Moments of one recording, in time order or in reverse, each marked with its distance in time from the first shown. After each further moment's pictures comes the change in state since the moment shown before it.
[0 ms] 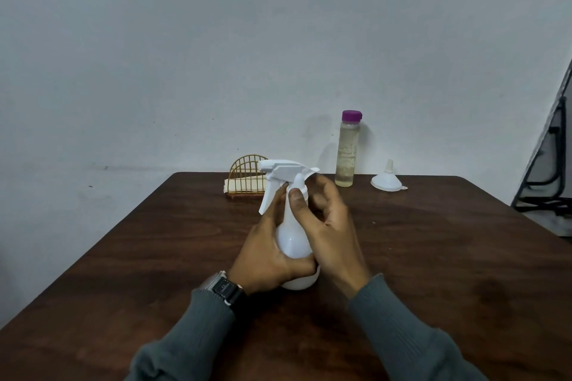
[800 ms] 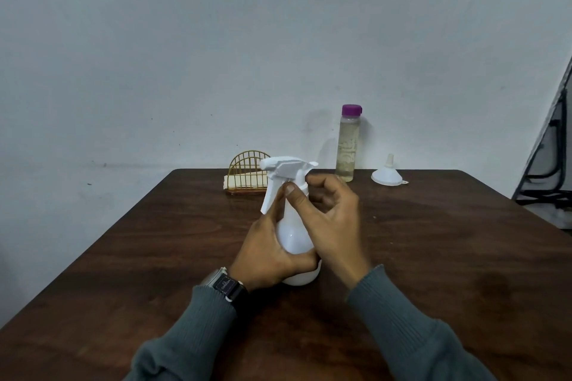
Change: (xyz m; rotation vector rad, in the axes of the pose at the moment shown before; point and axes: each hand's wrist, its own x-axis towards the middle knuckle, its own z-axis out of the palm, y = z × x) left_hand 0.001 -0.004 0.002 -0.016 0.021 0.030; right_hand 0.006 0.001 0.000 -0.117 0.201 -0.146
